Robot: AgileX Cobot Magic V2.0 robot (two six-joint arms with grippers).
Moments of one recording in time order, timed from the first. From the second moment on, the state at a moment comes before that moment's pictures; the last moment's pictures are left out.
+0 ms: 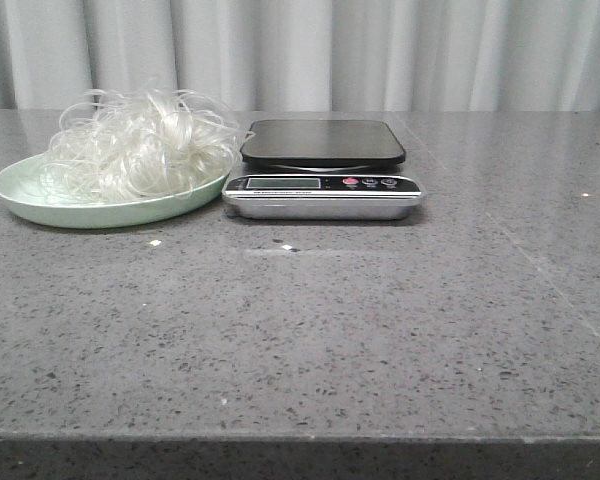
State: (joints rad) left arm -0.31 0.16 -0.20 -0.01 0.21 -0.02; right arm 0.38 -0.01 -0.31 0.15 0.35 -0.05
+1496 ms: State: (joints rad) left arm -0.04 0.00 0.00 0.03 0.06 -0.02; right arm 0.38 -0.01 -0.31 0.15 0.36 -0.06
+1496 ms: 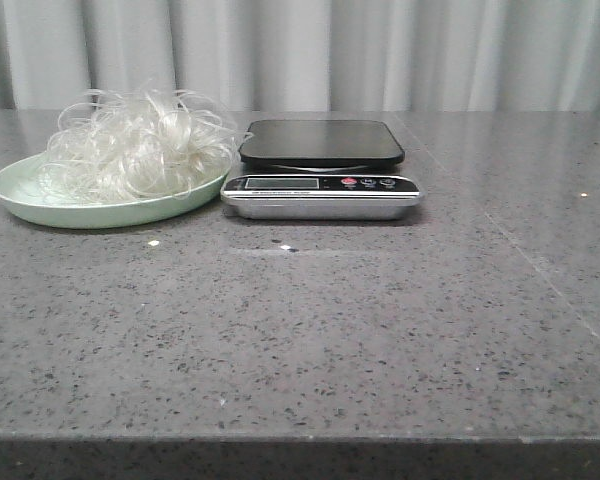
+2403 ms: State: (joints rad) left arm -0.04 0.00 0.00 0.03 0.05 -0.02; right arm 0.04 -0.01 0.03 0.04 -0.10 0.04
